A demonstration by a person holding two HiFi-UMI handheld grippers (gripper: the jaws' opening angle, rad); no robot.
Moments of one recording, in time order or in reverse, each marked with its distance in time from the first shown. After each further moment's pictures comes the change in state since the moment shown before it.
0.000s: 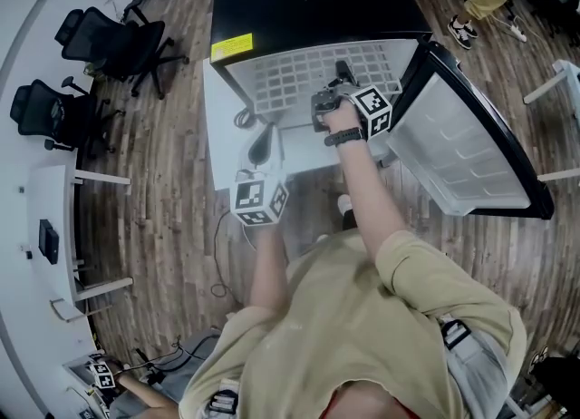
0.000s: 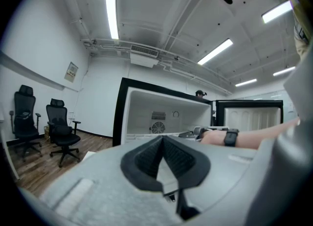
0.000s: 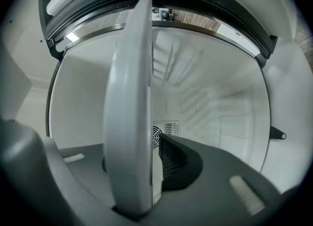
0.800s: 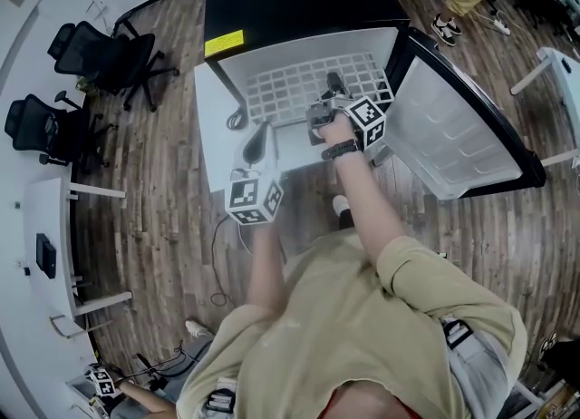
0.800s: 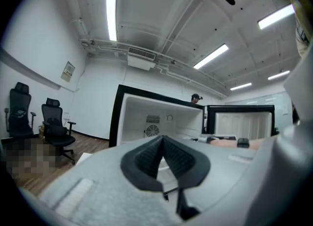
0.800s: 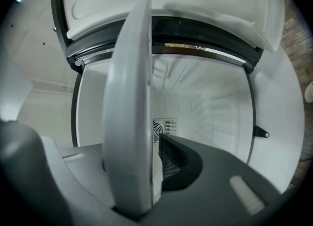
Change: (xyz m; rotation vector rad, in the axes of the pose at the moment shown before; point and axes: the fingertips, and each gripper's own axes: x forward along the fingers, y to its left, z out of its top) left arm -0.025 -0.015 0.008 -0.003 -0.032 -0.054; right arm -0.056 -0.002 -0.006 0.003 0.017 0.029
